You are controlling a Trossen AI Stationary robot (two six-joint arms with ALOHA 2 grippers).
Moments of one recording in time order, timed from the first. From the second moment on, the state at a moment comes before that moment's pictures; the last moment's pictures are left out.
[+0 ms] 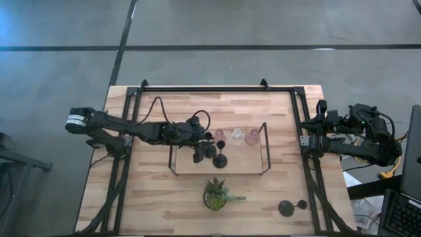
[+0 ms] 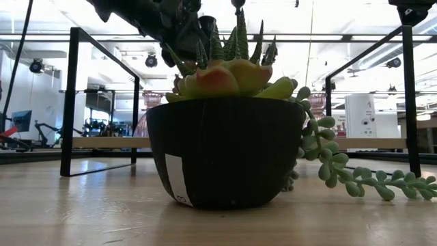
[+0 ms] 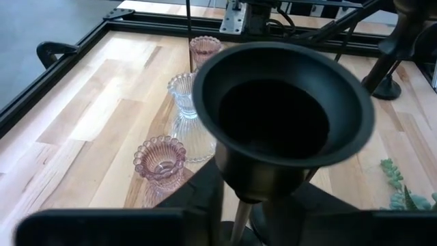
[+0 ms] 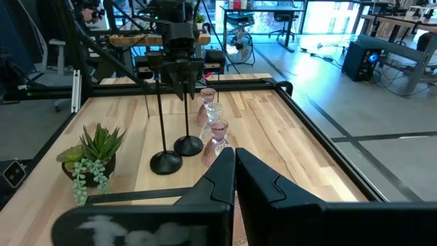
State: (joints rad) left arm -0.06 1.41 0.93 0.05 -0.18 -0.13; right arm -0.23 0.14 0.79 -0.85 -0.12 -0.01
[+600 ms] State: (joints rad) left arm -0.06 1.38 0.93 0.04 -0.19 -0.14; right arm -0.23 0.14 0.79 -0.86 -0.12 -0.01
